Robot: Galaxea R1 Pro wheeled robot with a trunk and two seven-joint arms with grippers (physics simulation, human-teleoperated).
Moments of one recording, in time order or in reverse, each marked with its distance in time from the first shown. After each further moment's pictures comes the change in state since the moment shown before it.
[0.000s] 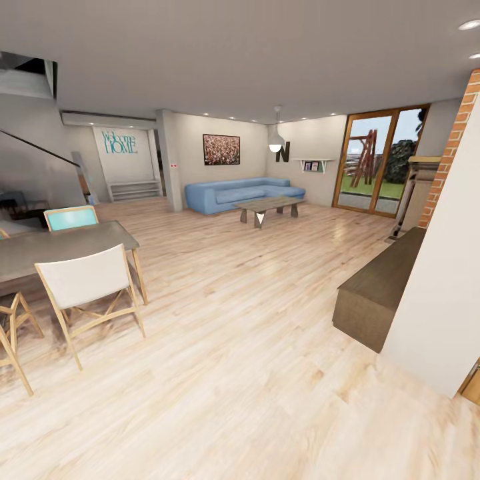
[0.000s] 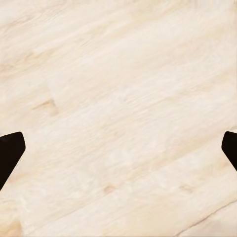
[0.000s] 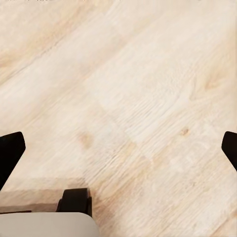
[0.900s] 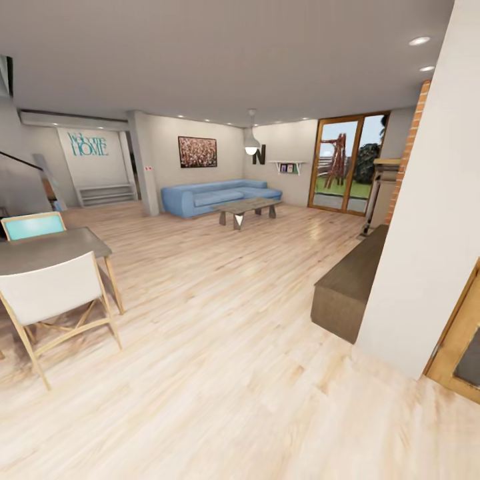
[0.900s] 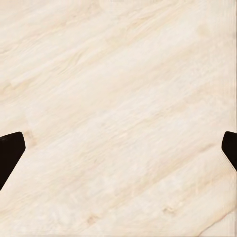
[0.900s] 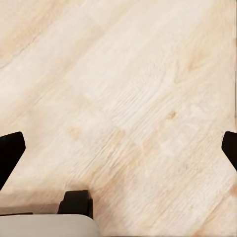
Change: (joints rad) left arm 0.000 -0.005 0.013 -0.007 0.000 -0.049 -0.008; right arm 0.001 0.002 0.002 0.000 -0.001 0.002 0.000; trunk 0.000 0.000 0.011
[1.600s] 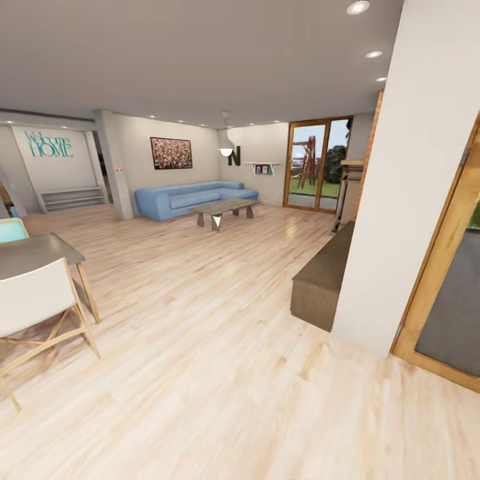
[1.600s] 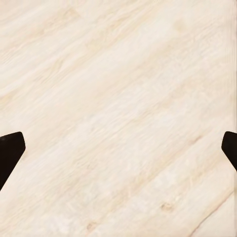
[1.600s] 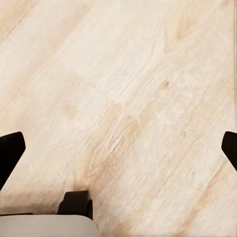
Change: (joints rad) left arm 0.000 0.001 -0.005 0.007 -0.005 -0.001 -0.001; right arm 0.000 0.000 0.007 0.000 0.004 0.002 0.001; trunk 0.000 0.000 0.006
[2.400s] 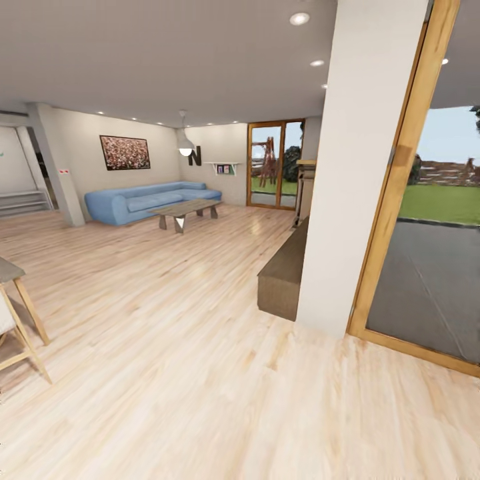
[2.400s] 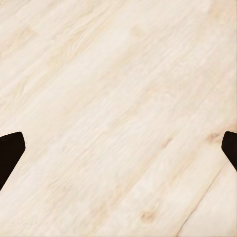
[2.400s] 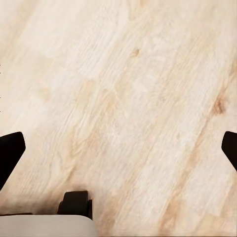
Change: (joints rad) left arm 0.000 0.000 -0.001 0.000 -0.002 0.000 0.000; right arm 0.000 0.000 0.000 0.000 0.000 0.000 -0.001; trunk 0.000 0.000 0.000
